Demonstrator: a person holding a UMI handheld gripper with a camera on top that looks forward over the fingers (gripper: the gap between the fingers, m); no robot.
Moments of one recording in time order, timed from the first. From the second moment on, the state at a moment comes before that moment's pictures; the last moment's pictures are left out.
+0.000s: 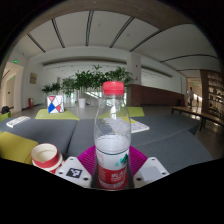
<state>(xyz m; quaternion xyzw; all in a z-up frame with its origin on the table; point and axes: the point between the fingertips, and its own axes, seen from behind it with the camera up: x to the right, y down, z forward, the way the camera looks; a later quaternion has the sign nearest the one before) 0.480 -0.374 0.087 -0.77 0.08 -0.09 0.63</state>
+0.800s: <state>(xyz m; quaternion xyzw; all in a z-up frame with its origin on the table) 0.358 -0.643 0.212 -0.83 0.12 -0.12 0.54</state>
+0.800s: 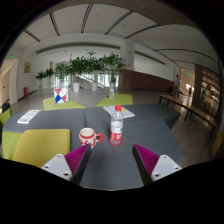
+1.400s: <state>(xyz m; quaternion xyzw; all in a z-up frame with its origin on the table) 0.319 -0.719 0.236 -0.82 0.10 -0.13 0.54</state>
